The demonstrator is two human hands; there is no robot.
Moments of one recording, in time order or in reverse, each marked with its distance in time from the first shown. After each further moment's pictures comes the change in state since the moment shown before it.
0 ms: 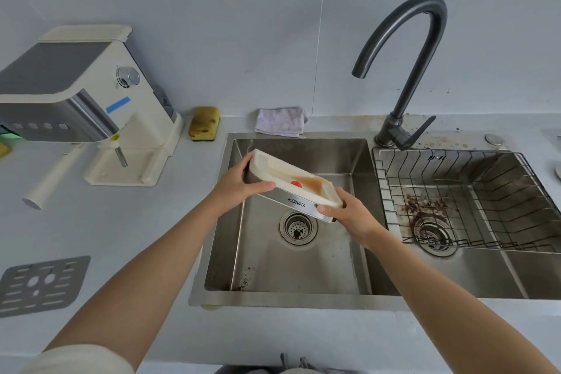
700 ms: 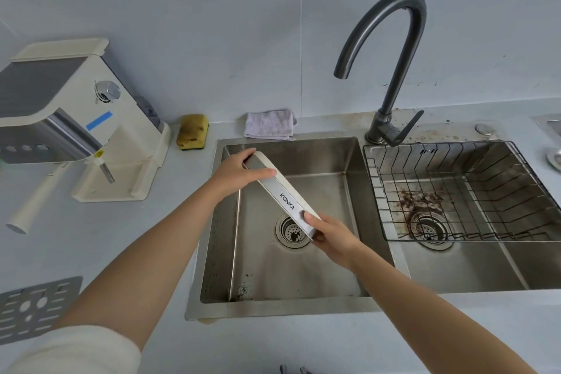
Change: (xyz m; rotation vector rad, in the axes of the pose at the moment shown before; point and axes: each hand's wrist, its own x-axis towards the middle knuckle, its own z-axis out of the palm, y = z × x) left_hand 0.032 0.029 -0.001 0.208 -0.022 -0.101; right_hand -0.007 0.019 0.028 0.324 -0.028 0.238
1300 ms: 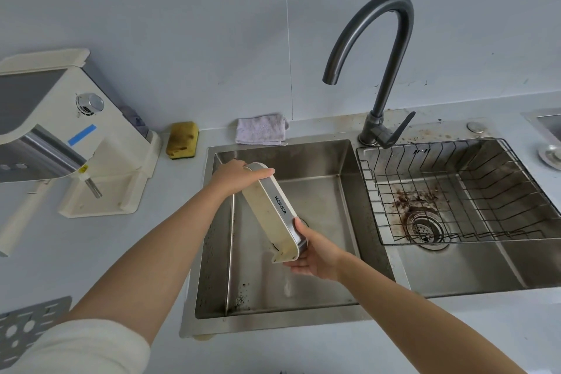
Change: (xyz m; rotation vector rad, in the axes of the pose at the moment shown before) left_hand 0.035 0.011 0.010 0.304 -0.022 -0.177; right_hand 0.002 0.001 0.014 0.107 -0.074 0.289
